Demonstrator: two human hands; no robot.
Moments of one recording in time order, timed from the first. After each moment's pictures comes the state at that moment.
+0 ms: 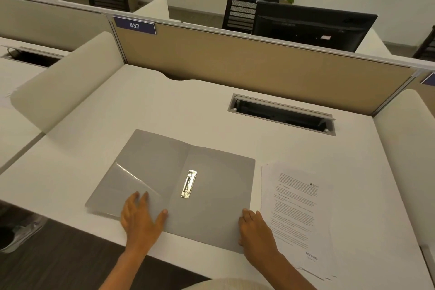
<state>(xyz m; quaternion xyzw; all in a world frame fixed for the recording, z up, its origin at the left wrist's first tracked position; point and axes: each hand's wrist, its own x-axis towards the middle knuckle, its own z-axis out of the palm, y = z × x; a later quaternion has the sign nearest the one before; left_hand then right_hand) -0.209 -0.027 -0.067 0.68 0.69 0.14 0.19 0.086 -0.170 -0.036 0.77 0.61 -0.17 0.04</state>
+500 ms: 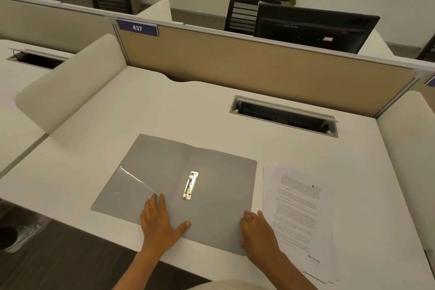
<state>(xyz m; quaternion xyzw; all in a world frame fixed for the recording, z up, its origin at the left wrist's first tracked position) -0.185 -0.043 -0.076 0.72 0.65 0.03 0.23 0.083 -0.168 -0.027 0.76 0.63 -0.14 0.05</state>
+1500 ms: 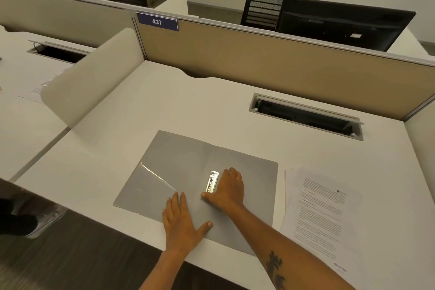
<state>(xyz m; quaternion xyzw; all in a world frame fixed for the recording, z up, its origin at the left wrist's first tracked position) -0.175 -0.042 -0.073 0.72 0.66 0.04 0.24 -0.010 0.002 -0.012 0.83 0.50 -0.22 -0.09</state>
